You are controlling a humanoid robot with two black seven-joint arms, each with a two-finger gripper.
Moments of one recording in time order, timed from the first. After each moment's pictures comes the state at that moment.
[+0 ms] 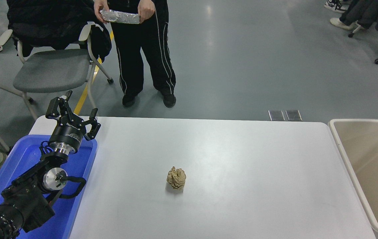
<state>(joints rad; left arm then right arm) -0.59 0.29 -0.87 -0.45 0.19 -0.49 -0.64 0.89 -0.54 -0.14 -0.09 -0.10 0.07 0.12</state>
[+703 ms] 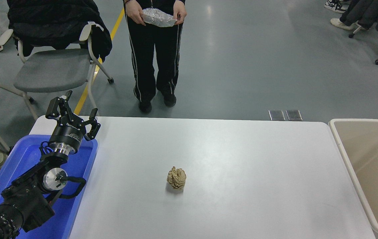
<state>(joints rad) -0.59 0.29 -0.87 -0.45 0.19 -0.49 -0.64 0.62 -0.36 -0.05 -0.11 -0.10 -0.07 0.05</state>
